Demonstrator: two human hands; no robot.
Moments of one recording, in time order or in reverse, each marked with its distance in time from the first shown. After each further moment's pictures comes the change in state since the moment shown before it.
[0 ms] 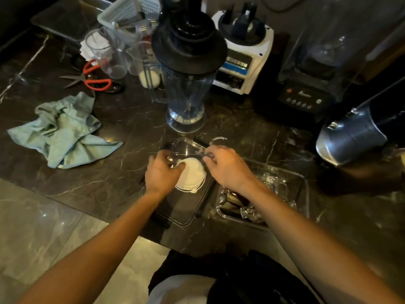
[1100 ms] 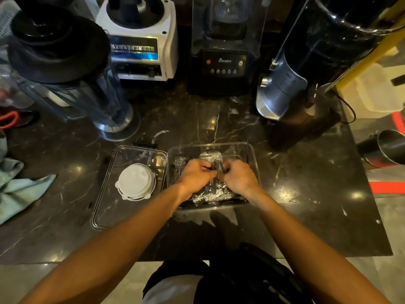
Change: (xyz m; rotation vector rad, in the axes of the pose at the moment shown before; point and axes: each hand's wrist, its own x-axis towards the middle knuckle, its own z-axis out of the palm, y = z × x) left_hand -0.063 0.108 0.157 0.049 -0.750 0.040; right_hand -0.088 0.158 0.000 0.334 0.051 0.613
